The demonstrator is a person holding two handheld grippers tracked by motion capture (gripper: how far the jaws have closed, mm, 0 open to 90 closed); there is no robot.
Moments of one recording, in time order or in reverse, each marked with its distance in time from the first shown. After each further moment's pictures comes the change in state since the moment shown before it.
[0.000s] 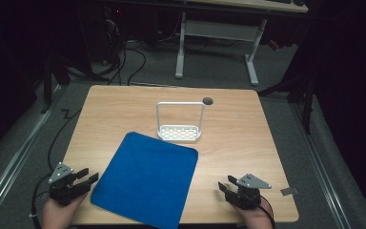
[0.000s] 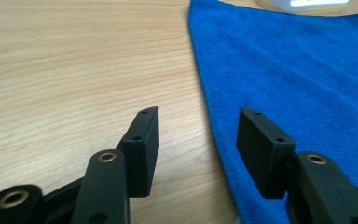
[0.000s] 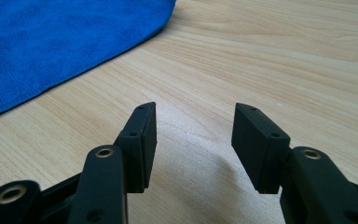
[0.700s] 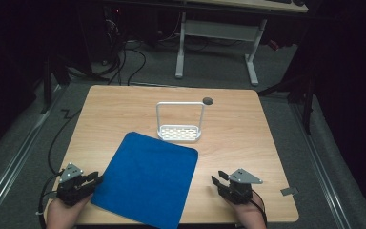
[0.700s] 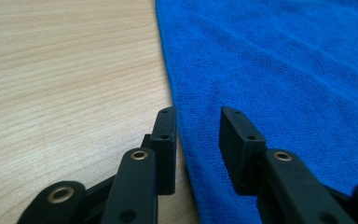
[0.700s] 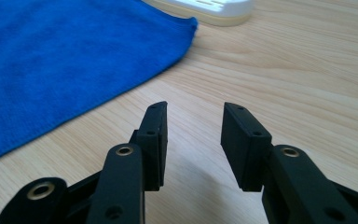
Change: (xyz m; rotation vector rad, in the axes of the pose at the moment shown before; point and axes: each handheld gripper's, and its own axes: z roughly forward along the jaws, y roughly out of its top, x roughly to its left) left arm -0.015 0.002 0.008 0.069 -0.042 0.053; right arm 0.014 0.020 0.018 -0.035 0.030 -0.033
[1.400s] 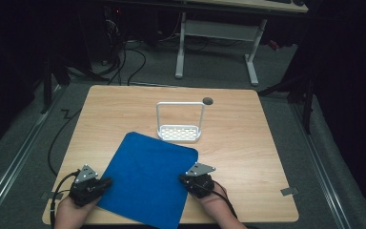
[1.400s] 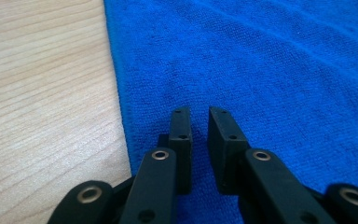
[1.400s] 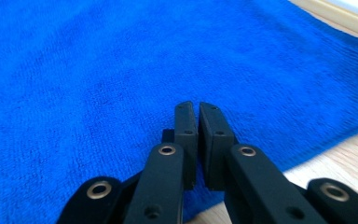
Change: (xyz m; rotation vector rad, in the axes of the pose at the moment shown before) left arm -0.019 0.000 0.021 0.094 -0.059 0.094; right arm 0.068 0.037 0.074 0.136 0.183 -0.139
